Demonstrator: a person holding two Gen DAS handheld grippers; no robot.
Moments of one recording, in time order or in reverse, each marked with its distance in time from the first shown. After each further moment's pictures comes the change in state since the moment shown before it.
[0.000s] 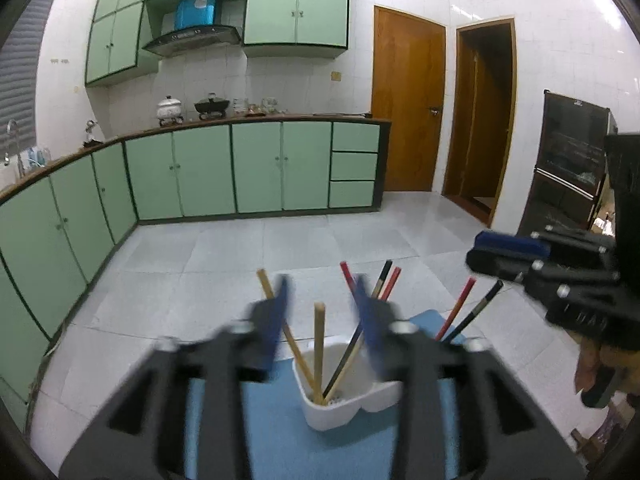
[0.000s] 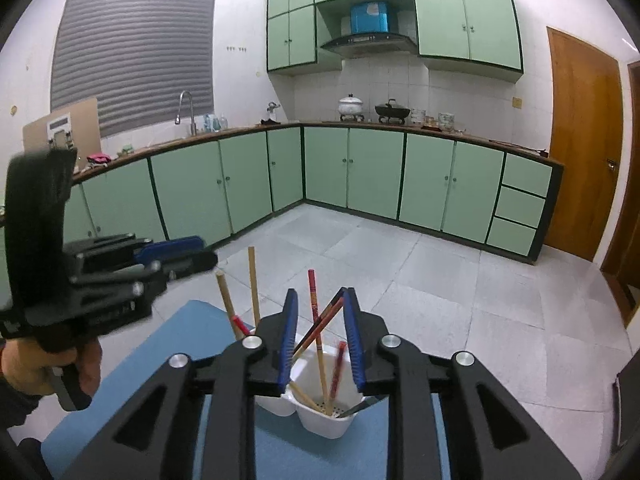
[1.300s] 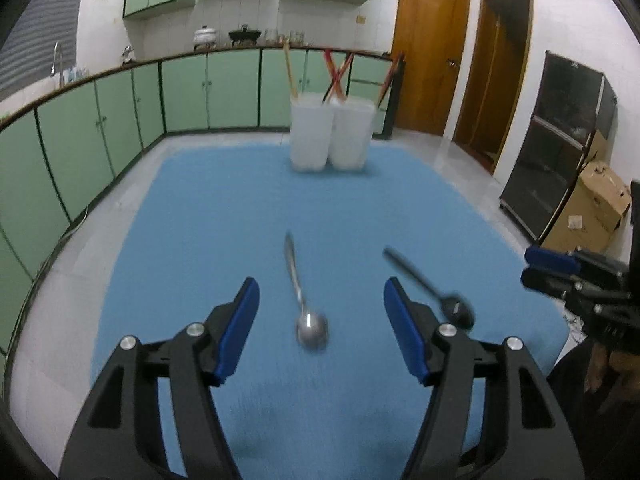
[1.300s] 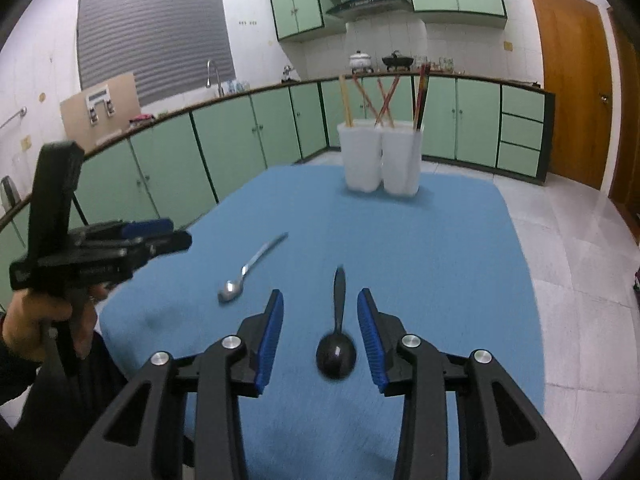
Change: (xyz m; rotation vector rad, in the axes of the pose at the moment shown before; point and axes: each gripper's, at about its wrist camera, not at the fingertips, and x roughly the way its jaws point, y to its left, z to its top) left arm -0.208 -0.063 -0.275 -0.116 0.234 0.056; right arm -0.199 0.113 -0.287 0.103 0.172 0.066
